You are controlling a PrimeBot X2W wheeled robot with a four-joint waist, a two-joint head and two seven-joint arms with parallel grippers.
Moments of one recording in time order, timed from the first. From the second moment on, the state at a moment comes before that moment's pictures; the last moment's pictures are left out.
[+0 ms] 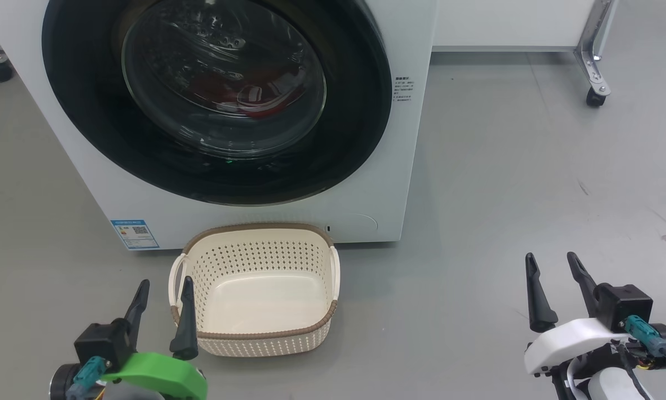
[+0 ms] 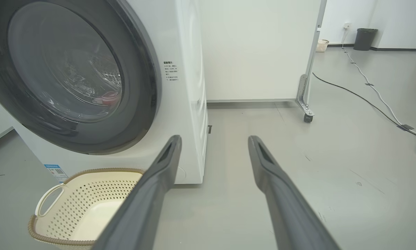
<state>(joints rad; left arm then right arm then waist) -0.03 0.11 -0.24 0.19 -0.48 0.03 -0.20 -0.02 -0.19 0.24 0.22 0.42 -0.04 -0.20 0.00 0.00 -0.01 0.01</state>
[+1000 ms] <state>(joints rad) -0.02 0.09 -0.26 0.26 -0.33 0.07 -0.25 0.01 -0.17 0.25 0.22 0.25 -0.08 -0.25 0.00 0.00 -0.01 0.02</state>
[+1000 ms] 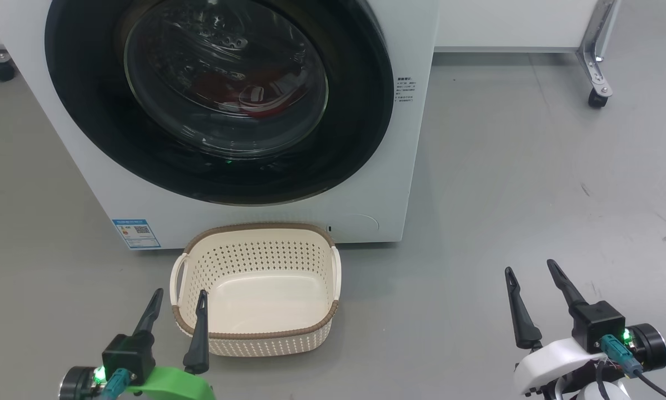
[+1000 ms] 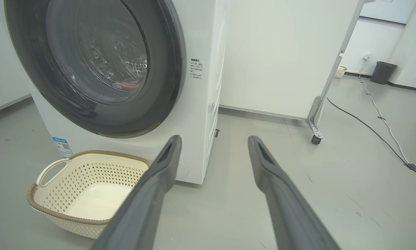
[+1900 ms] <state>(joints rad) -0.02 0.09 -0.25 0.28 -0.34 0.08 -0.25 0.02 -0.16 0.22 0.21 0.25 -0.05 -0.25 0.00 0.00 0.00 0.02</state>
